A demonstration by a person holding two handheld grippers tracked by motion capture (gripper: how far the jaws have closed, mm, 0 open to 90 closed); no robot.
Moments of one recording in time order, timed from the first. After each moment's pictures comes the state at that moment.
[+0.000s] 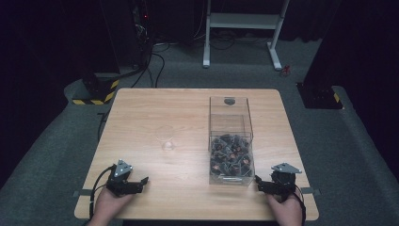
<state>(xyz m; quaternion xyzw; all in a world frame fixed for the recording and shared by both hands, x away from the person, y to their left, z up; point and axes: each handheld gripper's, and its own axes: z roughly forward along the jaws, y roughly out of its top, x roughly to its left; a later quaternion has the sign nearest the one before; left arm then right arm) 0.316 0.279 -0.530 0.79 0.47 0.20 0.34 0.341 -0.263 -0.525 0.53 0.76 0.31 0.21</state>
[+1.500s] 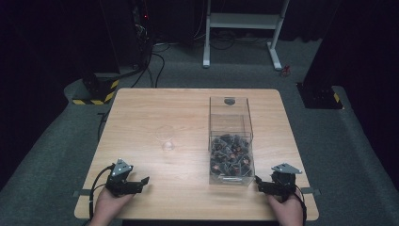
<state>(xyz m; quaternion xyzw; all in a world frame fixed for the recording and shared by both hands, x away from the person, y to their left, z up) 0.313 0.277 -0.517 0.79 0.46 0.18 0.37 0.340 -0.264 -0.525 0.52 0.77 0.31 0.21</state>
